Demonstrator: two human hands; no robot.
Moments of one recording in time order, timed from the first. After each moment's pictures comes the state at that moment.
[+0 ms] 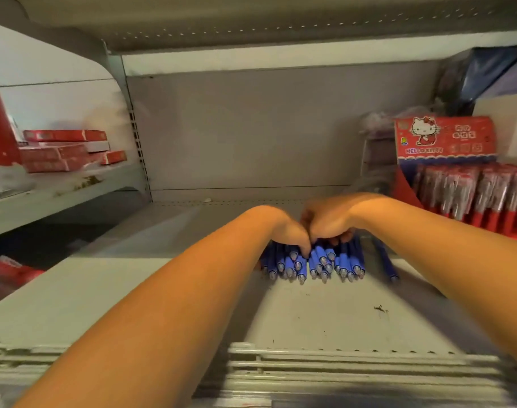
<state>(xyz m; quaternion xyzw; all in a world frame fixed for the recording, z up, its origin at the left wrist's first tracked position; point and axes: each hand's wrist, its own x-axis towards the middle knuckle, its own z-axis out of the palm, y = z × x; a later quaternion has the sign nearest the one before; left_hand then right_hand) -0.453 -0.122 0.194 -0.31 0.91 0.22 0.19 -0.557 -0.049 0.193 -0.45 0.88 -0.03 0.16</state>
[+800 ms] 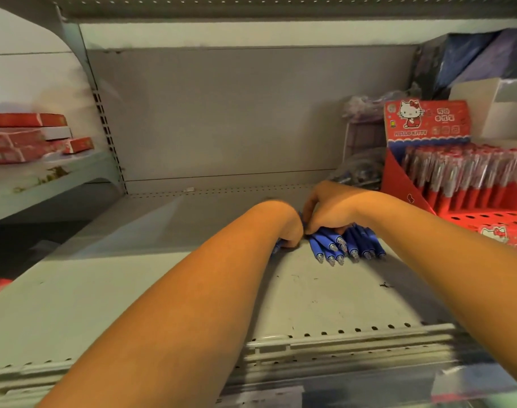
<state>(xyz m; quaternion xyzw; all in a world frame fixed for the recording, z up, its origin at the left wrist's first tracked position) -0.461 -0.130 0.181 -0.22 0.95 0.11 0.16 -0.547 -0.042 0.180 -0.35 0.90 -0.20 0.14</state>
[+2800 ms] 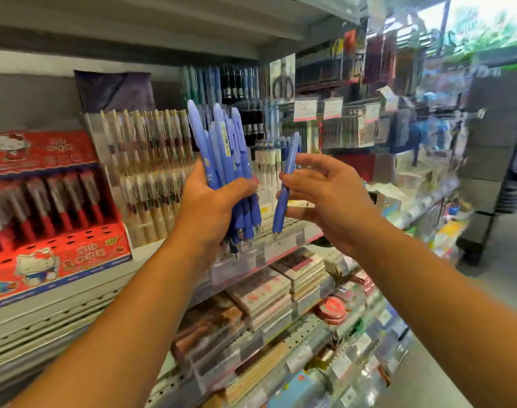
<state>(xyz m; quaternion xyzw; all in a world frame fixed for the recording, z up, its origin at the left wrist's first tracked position) -0.557 0.346 0.182 0.16 0.65 0.71 -0.22 -0.565 0.514 0.188 -0.19 0.59 -0.77 -0.11</state>
